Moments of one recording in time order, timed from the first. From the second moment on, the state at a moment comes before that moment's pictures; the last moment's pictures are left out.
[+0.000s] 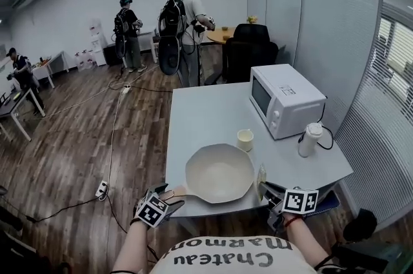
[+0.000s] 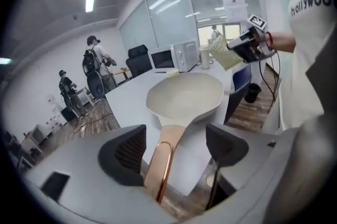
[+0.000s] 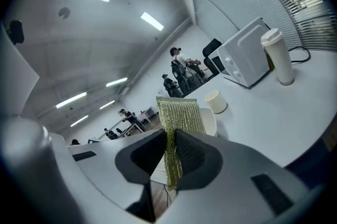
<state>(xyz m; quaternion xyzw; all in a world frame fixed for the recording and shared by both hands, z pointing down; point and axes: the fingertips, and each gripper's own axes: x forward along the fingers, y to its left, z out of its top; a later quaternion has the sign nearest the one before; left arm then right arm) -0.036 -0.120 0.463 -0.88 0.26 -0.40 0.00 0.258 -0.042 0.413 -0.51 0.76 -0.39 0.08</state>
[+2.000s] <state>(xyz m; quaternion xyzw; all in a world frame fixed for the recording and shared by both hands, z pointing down) -0.110 0.238 0.433 -0.91 0.30 -0.14 -0.24 0.006 0.211 0.446 -0.37 0.85 -0.37 -0.05</state>
